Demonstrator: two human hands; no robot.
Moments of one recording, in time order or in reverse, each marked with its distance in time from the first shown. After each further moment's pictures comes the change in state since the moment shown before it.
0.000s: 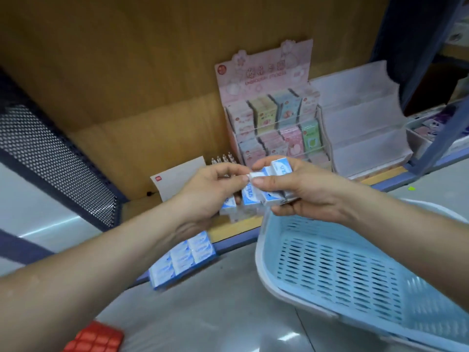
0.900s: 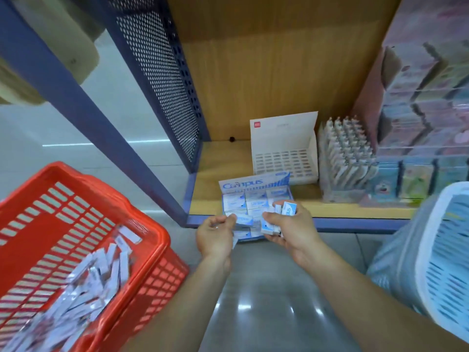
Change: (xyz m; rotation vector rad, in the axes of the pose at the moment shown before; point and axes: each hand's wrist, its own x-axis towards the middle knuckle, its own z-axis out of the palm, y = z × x) left_hand -0.042 -0.246 -0.125 -0.382 1.111 -0.395; right_hand 0.148 0.190 0.161 0.129 0.260 0.254
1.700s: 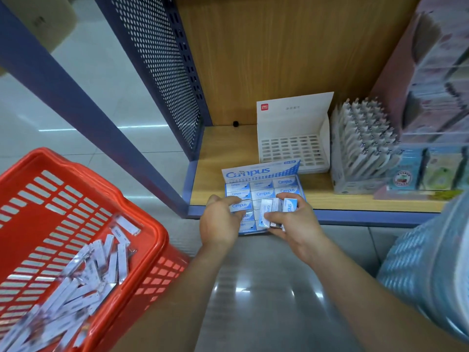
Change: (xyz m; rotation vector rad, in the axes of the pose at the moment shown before) left_hand 0.044 -0.006 0.001 0.899 -0.209 0.476; right_hand 0.029 0.019 0.002 -0.057 -0.023 0.018
